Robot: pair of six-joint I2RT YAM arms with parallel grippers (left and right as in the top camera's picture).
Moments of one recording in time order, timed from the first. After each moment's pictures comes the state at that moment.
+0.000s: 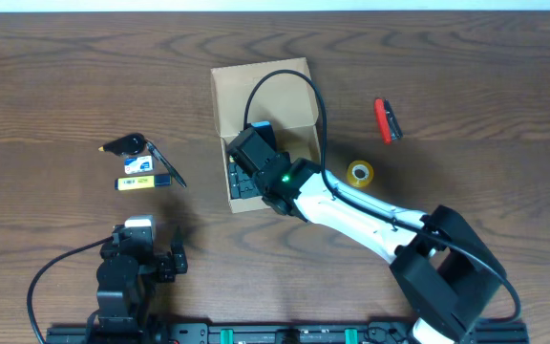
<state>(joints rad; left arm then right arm) -0.06 0.01 0.16 -0.72 -0.03 -0.07 0.84 1.85 1.21 -0.38 0.14 0.60</state>
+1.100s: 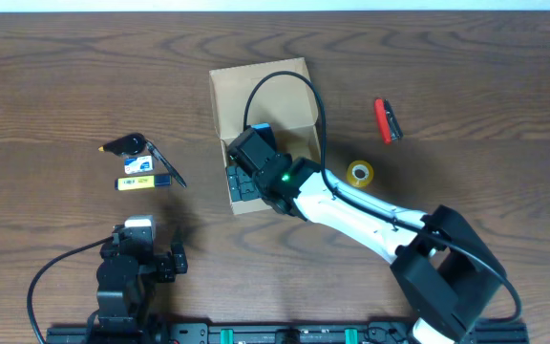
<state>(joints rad) -0.06 0.01 0.16 -0.72 -0.03 -0.07 0.84 1.85 1.22 -0.43 0.12 0.59</state>
